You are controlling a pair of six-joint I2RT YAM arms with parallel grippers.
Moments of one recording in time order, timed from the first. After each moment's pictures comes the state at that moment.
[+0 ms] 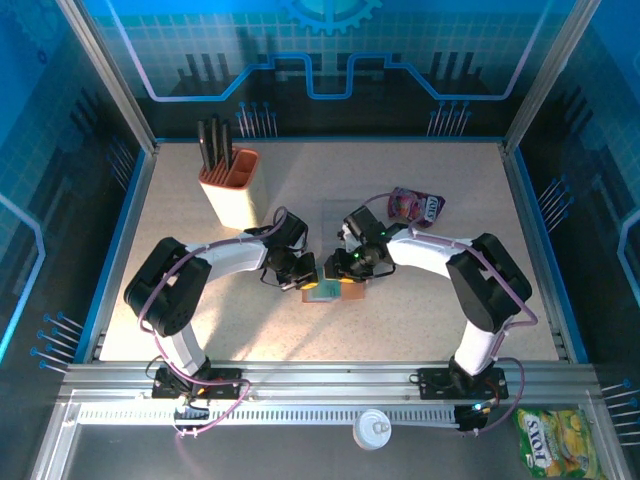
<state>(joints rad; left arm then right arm) -0.55 1.74 0.96 -0.45 0.43 -0.89 0.62 1.76 1.04 -0.43 -0.45 0.65</state>
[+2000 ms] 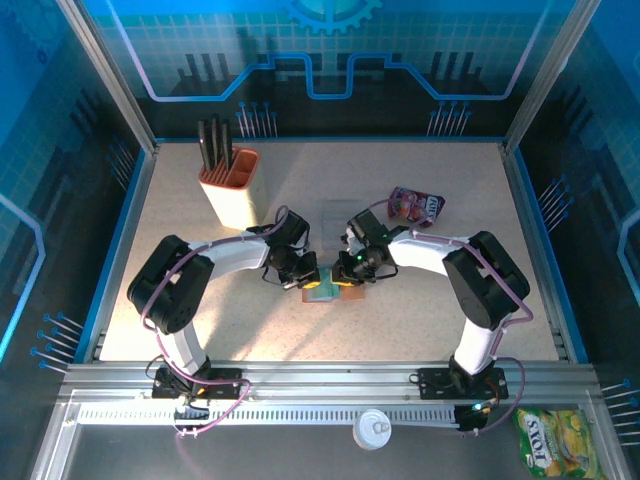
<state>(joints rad) -0.55 1.76 0.98 -0.45 0.45 -0.90 0.60 1.78 1.00 -0.40 -0.50 0.68</state>
